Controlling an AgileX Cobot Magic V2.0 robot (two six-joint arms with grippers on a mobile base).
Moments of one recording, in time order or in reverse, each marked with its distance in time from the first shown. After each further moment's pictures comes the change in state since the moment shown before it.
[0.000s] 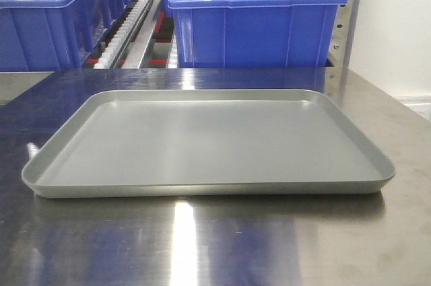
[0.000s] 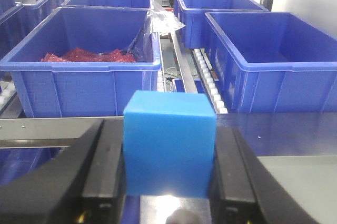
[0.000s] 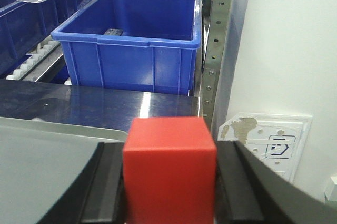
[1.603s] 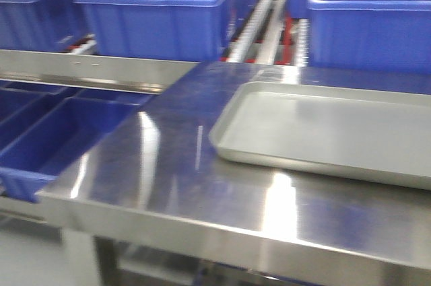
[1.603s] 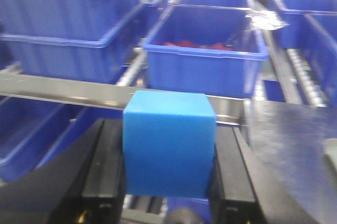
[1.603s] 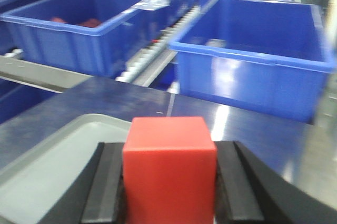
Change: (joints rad) left arm 0.000 0.000 0.000 0.000 0.007 0.000; right arm 0.000 0.000 0.000 0.000 0.000 0.000
